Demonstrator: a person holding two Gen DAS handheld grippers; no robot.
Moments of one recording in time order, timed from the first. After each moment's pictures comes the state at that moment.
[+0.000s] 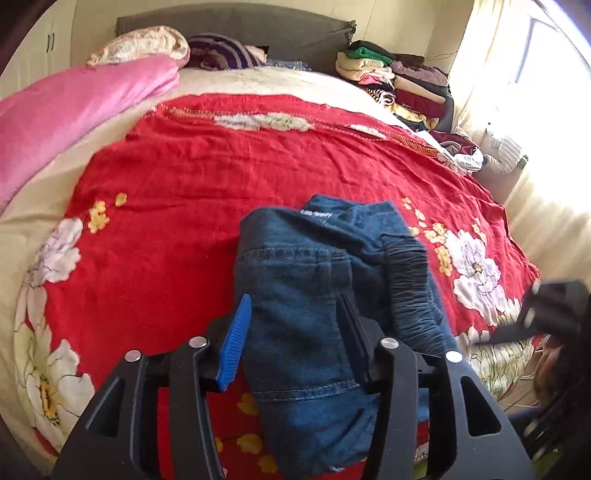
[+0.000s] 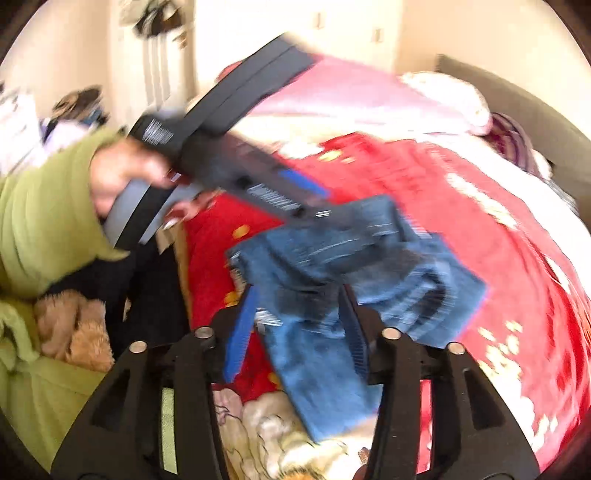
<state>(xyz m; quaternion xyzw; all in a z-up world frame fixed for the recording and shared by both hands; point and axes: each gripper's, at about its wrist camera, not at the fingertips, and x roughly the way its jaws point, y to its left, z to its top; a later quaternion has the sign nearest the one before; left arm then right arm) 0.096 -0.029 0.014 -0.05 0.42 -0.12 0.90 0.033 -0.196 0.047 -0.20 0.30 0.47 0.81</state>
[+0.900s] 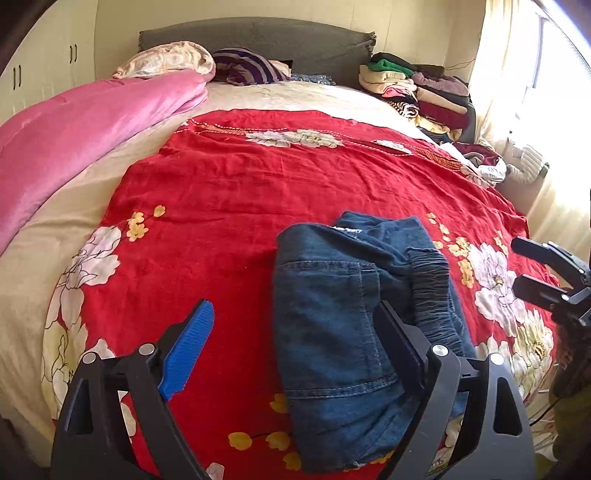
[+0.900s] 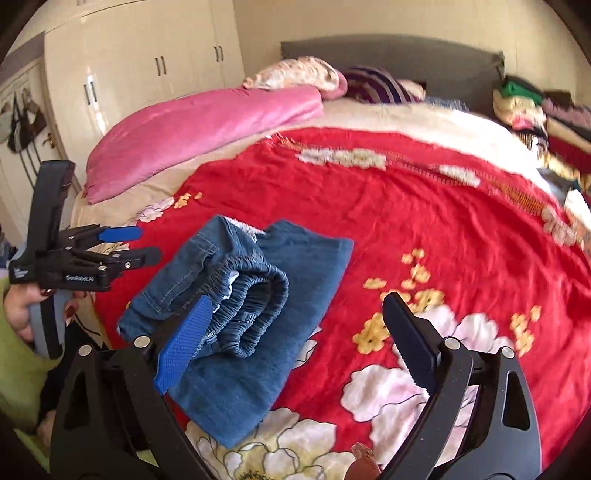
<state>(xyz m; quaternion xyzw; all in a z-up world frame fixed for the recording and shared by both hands) 0.090 -0.015 0.021 -0.04 0.40 -0.06 0.91 0.099 -0.264 0.038 -0.03 0.35 0.28 0.89</state>
